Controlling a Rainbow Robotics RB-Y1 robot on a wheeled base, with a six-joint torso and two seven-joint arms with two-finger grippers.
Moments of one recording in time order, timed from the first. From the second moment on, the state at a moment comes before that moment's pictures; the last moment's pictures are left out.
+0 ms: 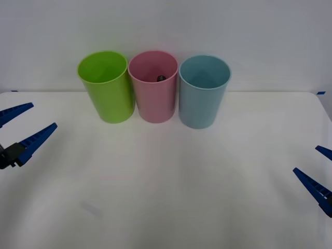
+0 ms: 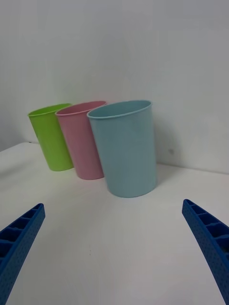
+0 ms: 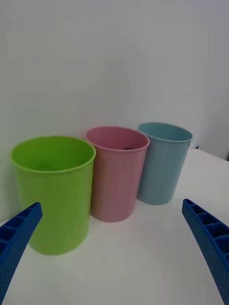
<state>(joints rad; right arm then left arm) 0.35 -0.40 -0.52 -1.66 0.96 -1.22 0.00 0.17 0.49 0.53 -1.83 -1.15 -1.10 0.33</state>
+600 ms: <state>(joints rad) 0.35 -0.40 -0.52 -1.66 0.96 -1.22 0.00 0.25 0.59 0.60 -1.55 -1.13 -1.34 0.11</state>
